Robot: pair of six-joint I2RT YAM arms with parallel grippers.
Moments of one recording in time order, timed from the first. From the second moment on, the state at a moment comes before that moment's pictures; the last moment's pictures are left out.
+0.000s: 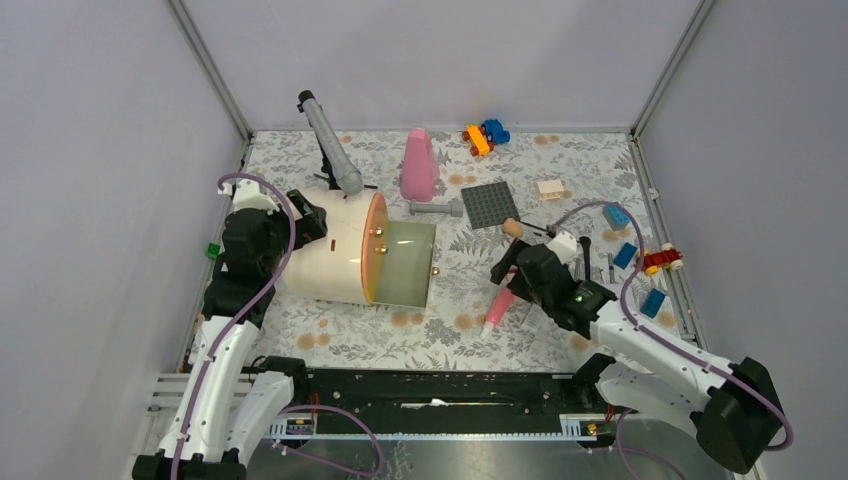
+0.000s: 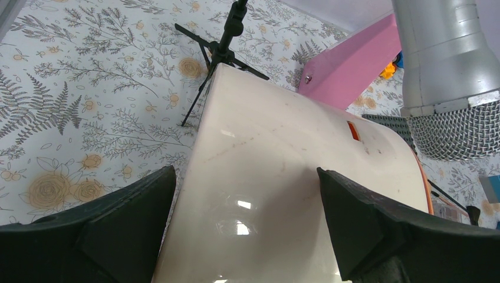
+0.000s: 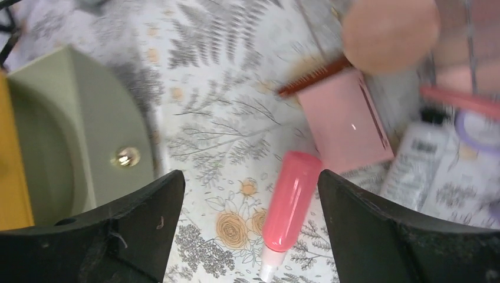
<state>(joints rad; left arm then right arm) -0.10 0.75 0.81 -0.39 -0.06 -0.43 0.71 0.97 0.52 -0.39 0.38 1.12</state>
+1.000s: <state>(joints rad) -0.10 0.75 0.81 -0.39 -0.06 -0.43 0.71 1.13 0.72 -0.61 -0.34 -1.03</state>
